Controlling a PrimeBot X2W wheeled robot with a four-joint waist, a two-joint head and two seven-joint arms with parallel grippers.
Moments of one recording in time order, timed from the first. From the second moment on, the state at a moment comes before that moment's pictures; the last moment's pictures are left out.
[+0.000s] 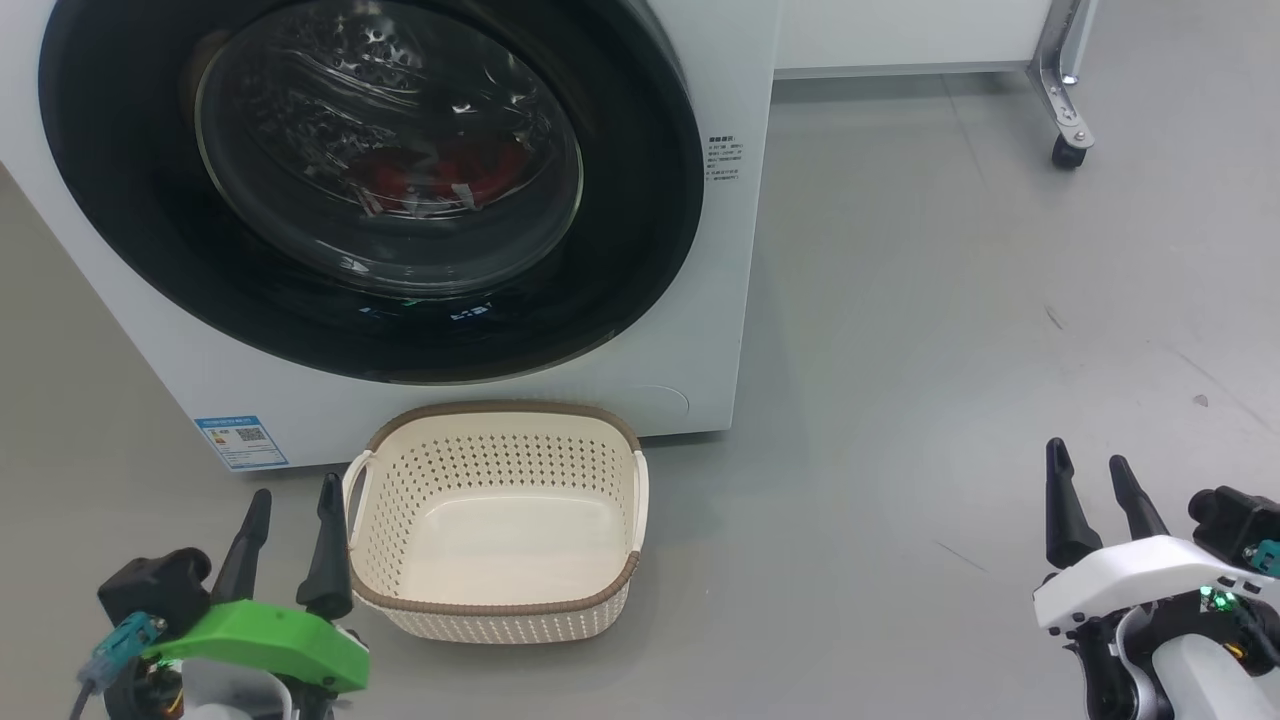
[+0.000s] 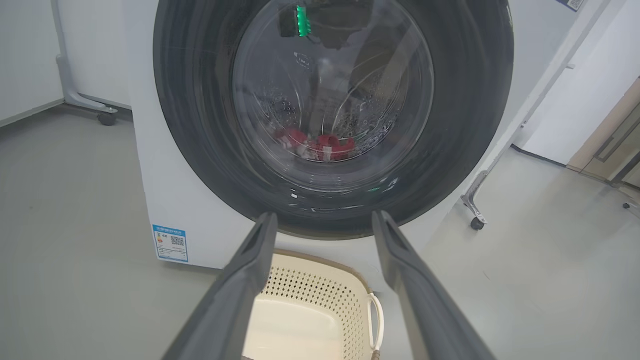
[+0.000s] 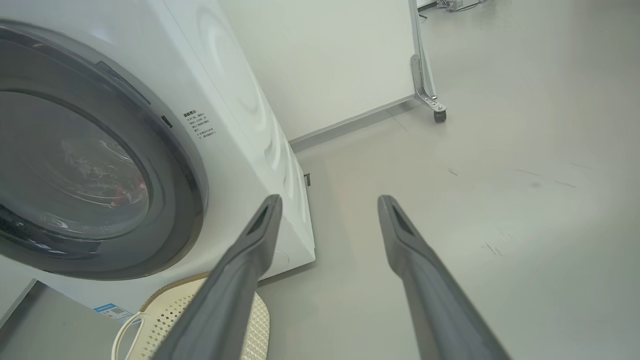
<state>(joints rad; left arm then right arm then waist) -0.08 0.14 -0.21 0.26 -0.71 -0.03 -0.19 -0.08 -0.22 0.18 0.34 0.74 0.03 -0.18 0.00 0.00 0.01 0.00</state>
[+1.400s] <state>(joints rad) -0.08 0.12 -0.23 0.35 -0.46 0.02 -0.25 -0.10 -0.22 0.27 0.37 0.51 0.00 -0.25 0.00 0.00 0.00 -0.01</state>
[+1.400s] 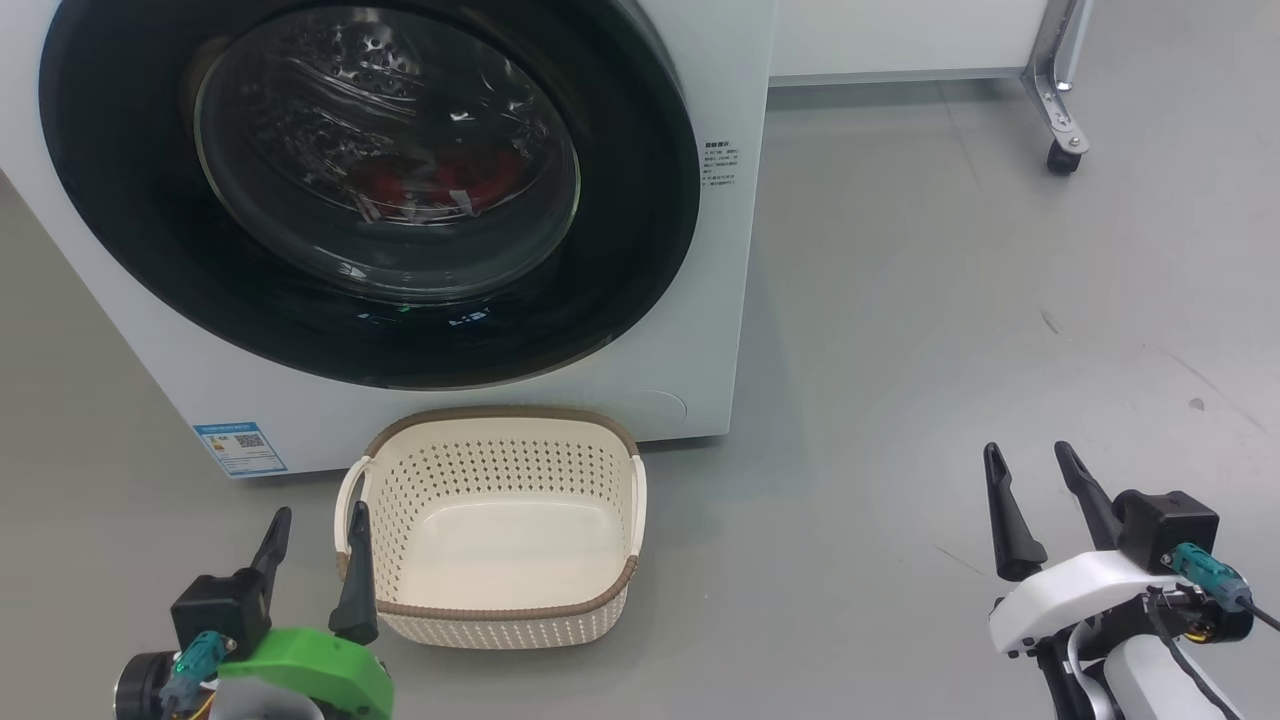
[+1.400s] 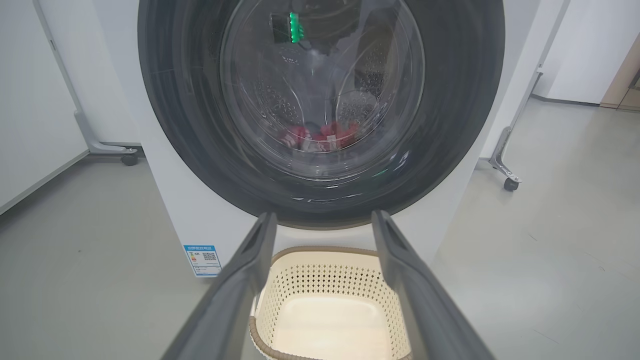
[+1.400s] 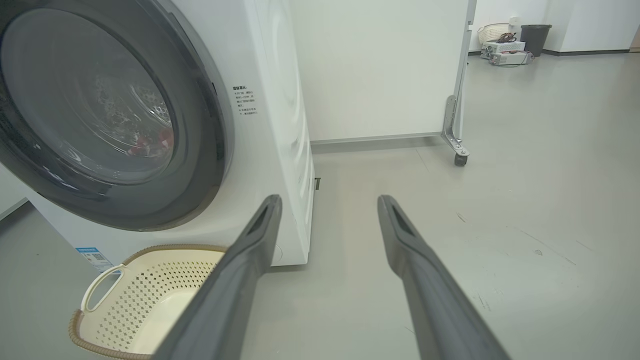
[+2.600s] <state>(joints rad) -0.10 0.10 -0.21 0.37 -0.43 0.01 -0.25 -0.11 -0.18 0.21 0.37 0.57 0.04 -0.25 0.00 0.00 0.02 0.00</state>
